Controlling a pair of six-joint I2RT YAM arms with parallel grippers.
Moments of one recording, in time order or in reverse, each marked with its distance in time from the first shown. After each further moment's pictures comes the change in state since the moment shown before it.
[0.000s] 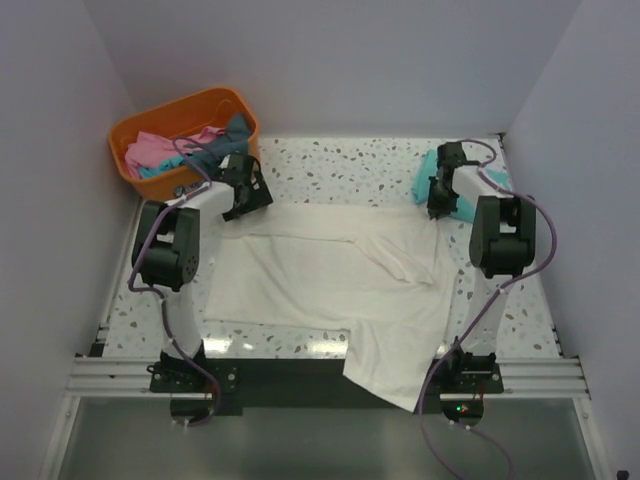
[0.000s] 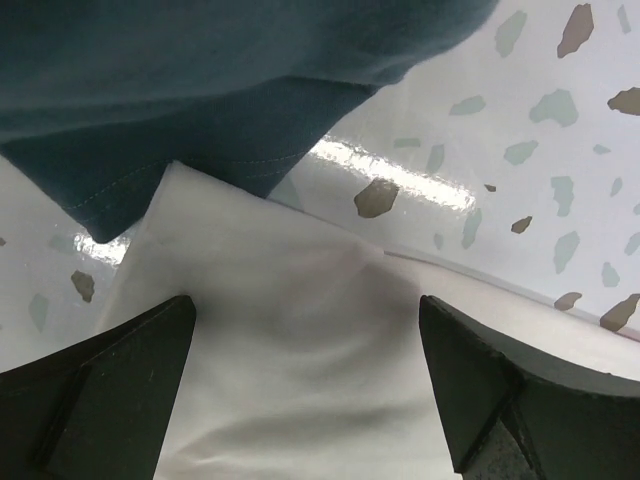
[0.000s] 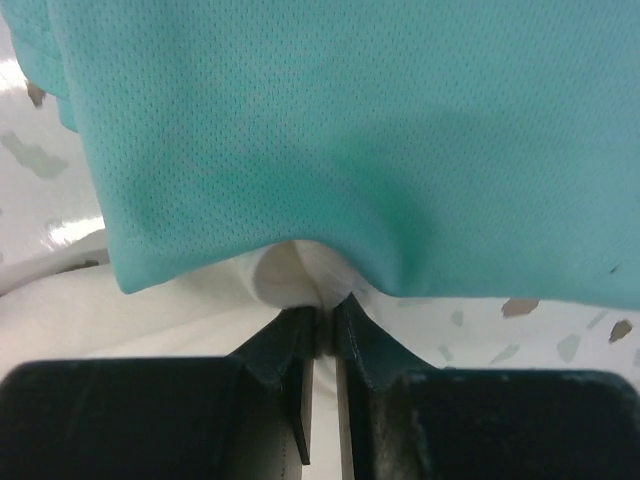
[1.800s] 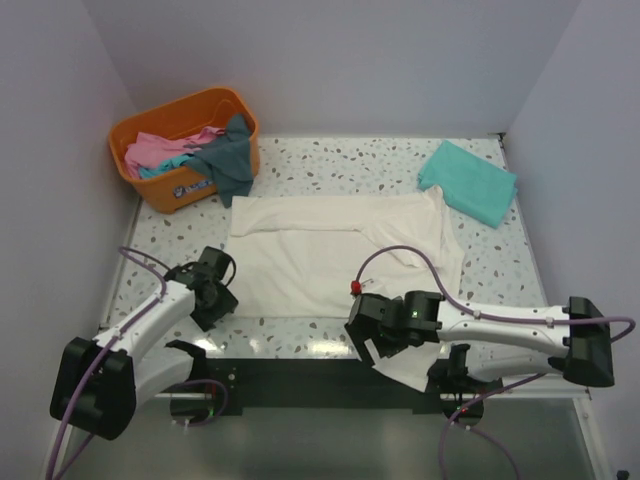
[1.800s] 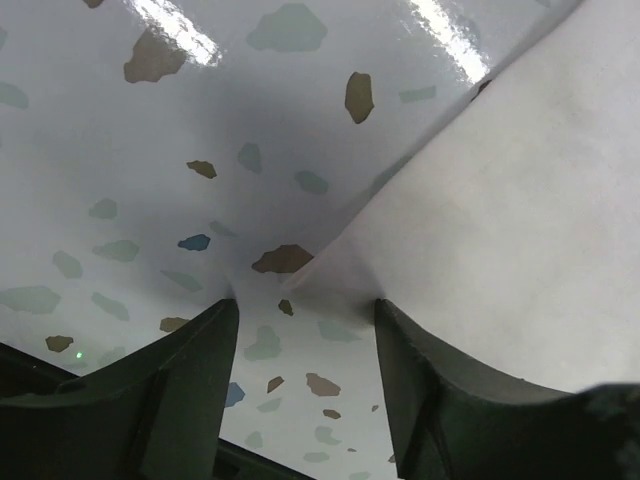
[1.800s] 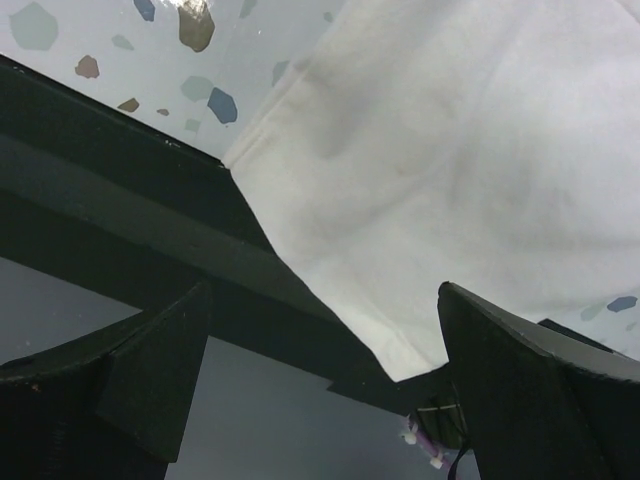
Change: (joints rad) left arm -0.098 -0.933 -0.845 -0.507 -0.010 -0.496; right arm 1.286 -0.925 -0.732 -0.330 0.075 0.599
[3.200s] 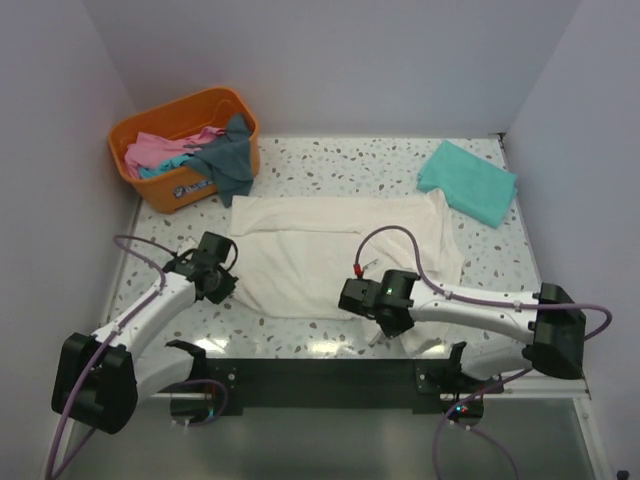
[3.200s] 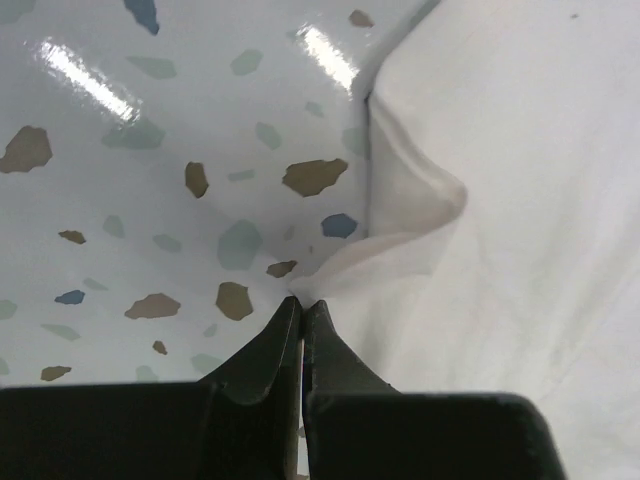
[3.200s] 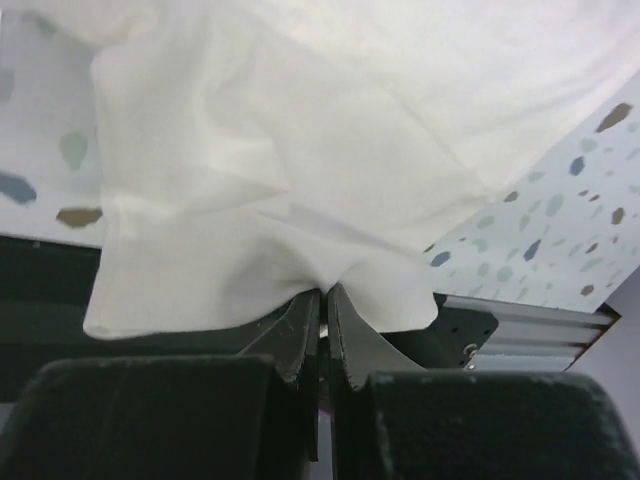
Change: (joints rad) left arm 0.000 0.026 0.068 0.127 -0.036 -0.048; right arm -0.053 0.177 0.126 -0.231 0.208 -0.039
